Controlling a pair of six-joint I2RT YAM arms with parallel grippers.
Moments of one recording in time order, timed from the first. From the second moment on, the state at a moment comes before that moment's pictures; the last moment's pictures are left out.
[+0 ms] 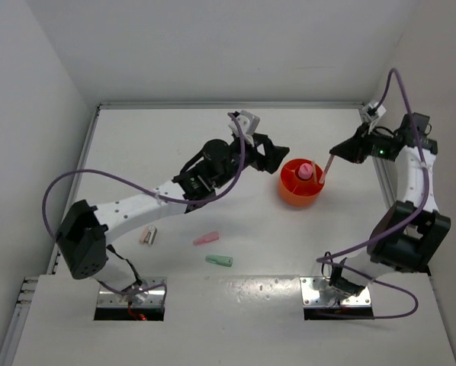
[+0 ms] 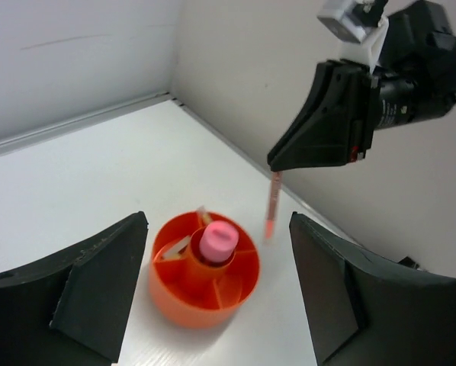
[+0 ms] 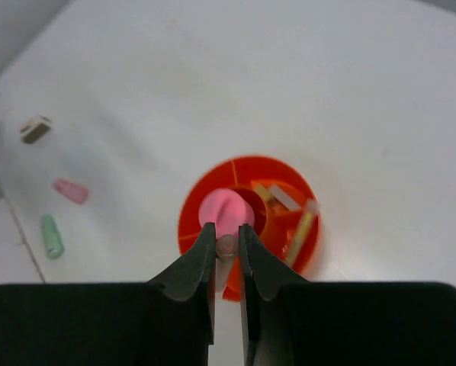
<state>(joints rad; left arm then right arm) -0.91 1.53 1.19 0.46 -0.09 -0.30 -0.44 1.56 1.36 -0.88 -1.25 -0.72</state>
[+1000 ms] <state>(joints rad) -0.91 0.81 0.79 -0.13 -0.40 -0.32 -0.30 1.46 1.08 -0.15 -0.76 -0.15</state>
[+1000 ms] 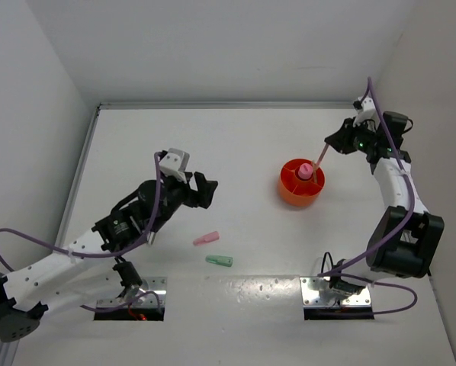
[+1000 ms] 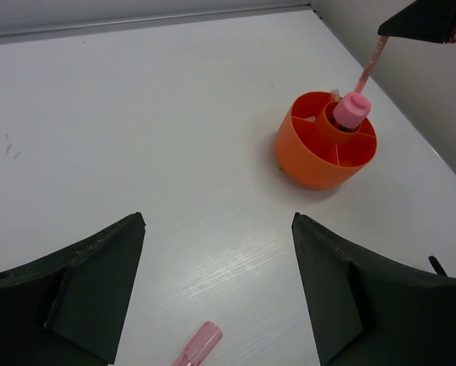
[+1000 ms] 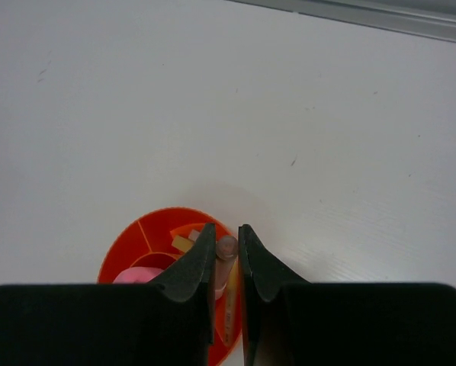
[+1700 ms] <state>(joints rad) -0.92 0.91 0.74 -0.29 -0.40 -0.54 -0.25 1.49 0.92 -0.19 -0.69 -0.29</state>
